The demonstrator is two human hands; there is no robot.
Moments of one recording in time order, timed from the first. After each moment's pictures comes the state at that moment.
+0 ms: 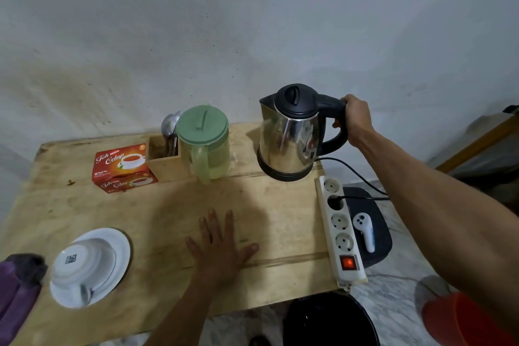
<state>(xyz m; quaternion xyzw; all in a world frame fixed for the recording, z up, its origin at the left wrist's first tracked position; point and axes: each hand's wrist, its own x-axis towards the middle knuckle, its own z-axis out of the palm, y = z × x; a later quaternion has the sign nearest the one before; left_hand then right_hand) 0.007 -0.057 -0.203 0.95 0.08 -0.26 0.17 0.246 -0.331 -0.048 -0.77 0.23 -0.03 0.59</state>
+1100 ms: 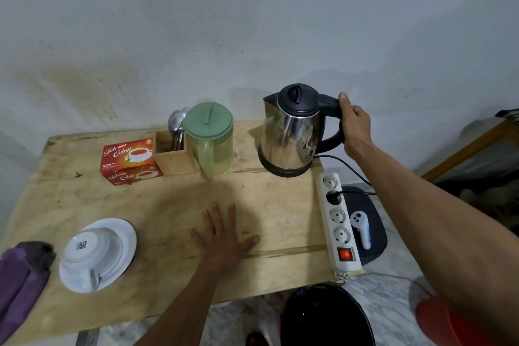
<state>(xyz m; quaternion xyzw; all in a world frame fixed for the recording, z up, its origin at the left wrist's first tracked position) 0.006 -0.057 -0.206 0.95 0.08 -0.25 0.19 0.215 -0.323 -0.057 -0.74 0.22 -0.08 0.63</state>
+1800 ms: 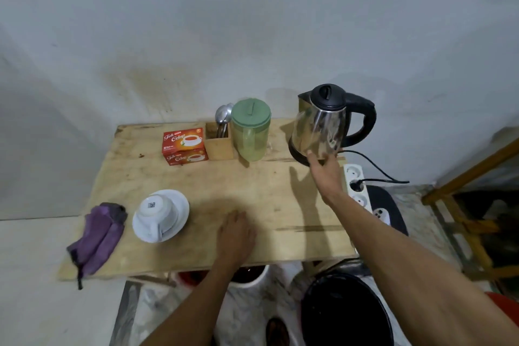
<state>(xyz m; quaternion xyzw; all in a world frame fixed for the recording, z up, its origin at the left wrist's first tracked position) -0.065 -0.010 -0.177 0.96 0.10 -0.12 0.22 0.073 -0.211 -0.093 -0.80 0.19 0.04 0.57</state>
